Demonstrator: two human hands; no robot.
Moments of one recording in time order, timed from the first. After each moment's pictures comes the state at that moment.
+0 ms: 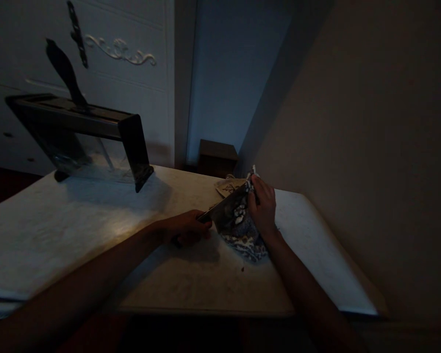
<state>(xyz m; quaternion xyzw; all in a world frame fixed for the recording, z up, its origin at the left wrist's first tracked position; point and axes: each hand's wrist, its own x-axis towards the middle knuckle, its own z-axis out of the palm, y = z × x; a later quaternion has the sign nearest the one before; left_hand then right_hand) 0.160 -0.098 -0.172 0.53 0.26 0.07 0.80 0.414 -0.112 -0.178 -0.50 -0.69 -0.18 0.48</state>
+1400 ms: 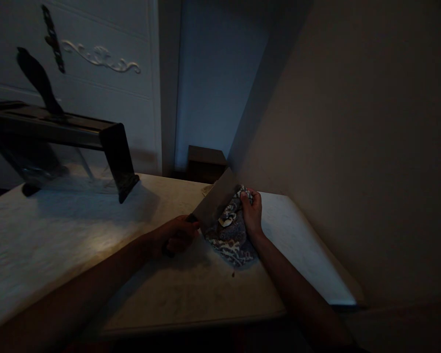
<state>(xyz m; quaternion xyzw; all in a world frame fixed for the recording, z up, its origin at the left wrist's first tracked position) 0.161 -0.093 -0.183 0.40 0.19 0.13 0.89 0.414 -0.101 -0.193 -0.57 -0.45 0.12 0.67</state>
